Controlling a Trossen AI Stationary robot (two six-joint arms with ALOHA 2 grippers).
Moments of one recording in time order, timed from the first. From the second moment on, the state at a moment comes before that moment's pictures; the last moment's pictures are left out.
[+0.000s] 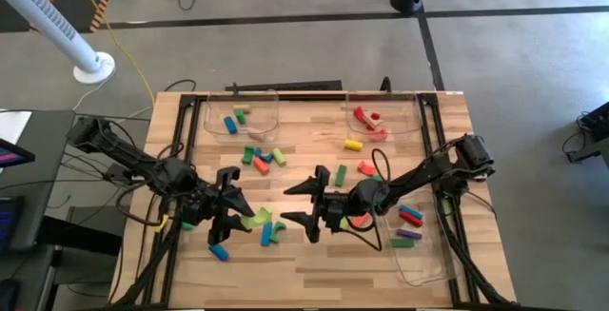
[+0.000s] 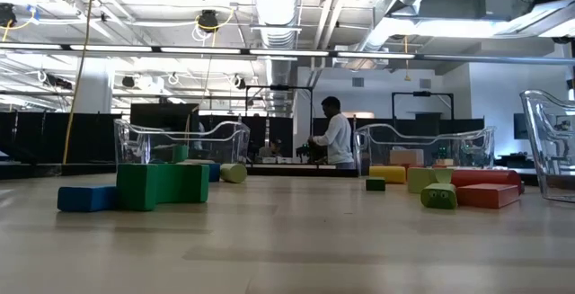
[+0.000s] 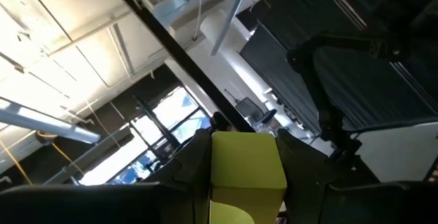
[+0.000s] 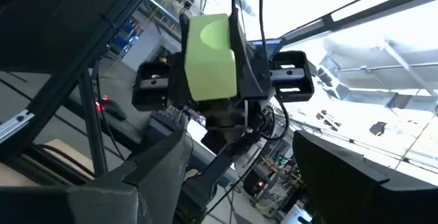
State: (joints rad) left arm -0.43 1.05 0.66 0.78 0.08 0.73; right arm 0.33 1.80 1.05 1.16 0.25 -0.78
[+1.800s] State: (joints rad) left arm -0.34 1.23 0.66 1.03 0.10 0.69; right arm 0.33 1.80 1.11 1.08 0.18 -0.68
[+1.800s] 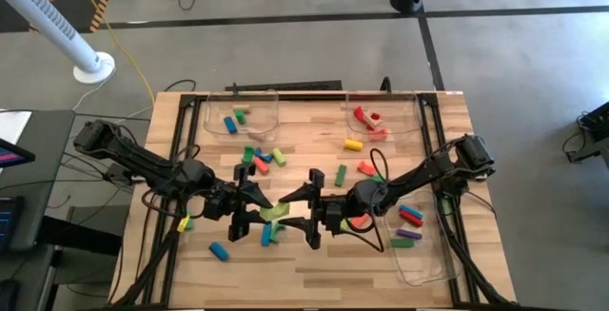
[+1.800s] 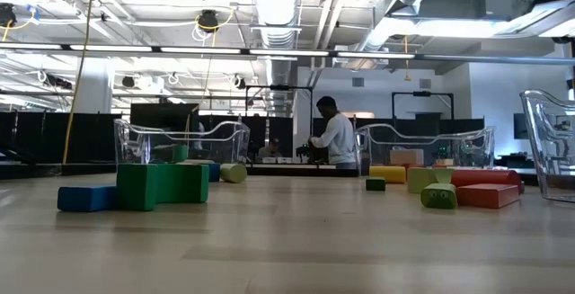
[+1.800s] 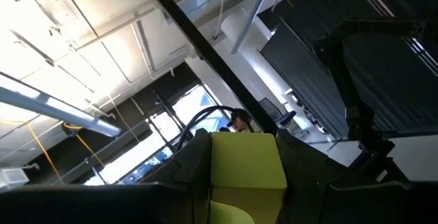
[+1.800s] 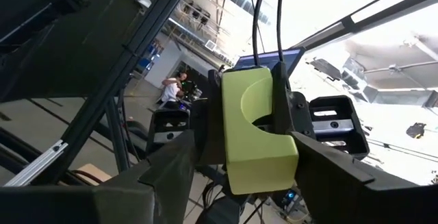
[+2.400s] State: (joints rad) left arm -0.34 1.23 0.66 1.01 0.11 0.67; right arm 0.33 1.80 1.11 1.08 0.19 -0.68
